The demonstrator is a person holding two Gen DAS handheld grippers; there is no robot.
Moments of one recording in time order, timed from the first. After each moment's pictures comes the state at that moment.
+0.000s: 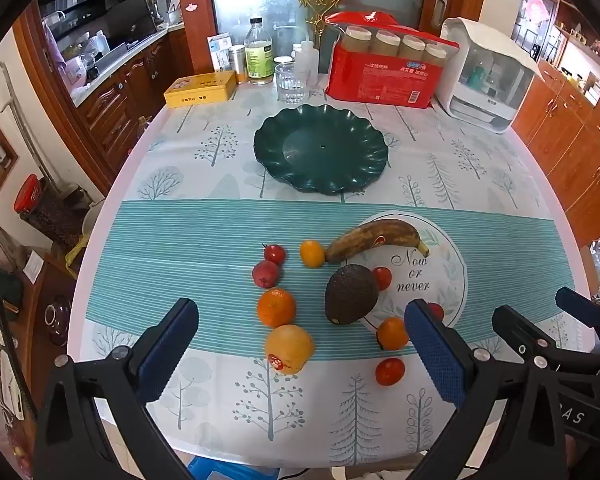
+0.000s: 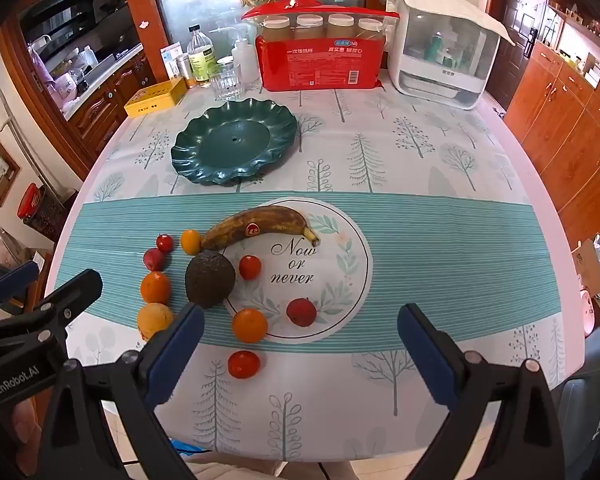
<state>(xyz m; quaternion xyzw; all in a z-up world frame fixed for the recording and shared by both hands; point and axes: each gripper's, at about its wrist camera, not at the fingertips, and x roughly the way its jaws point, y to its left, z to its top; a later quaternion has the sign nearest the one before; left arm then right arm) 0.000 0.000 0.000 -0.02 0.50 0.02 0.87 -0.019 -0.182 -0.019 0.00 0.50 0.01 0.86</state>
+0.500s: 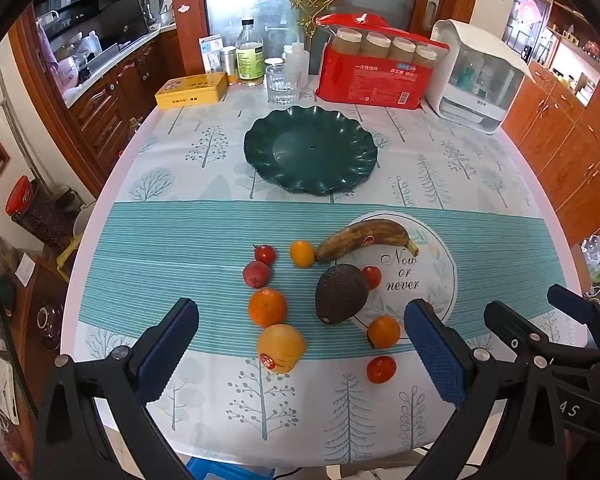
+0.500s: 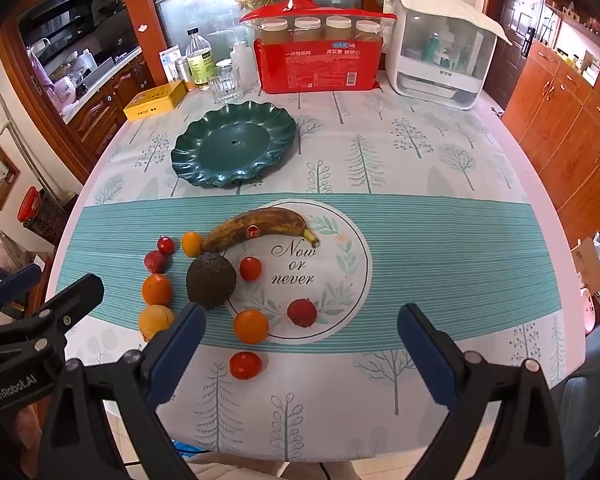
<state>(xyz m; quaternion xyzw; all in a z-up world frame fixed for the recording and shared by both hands) -0.003 -0.002 0.004 -0.03 0.50 0.00 0.87 -0.022 -0.182 -0.016 0.00 0.50 0.01 0.86</state>
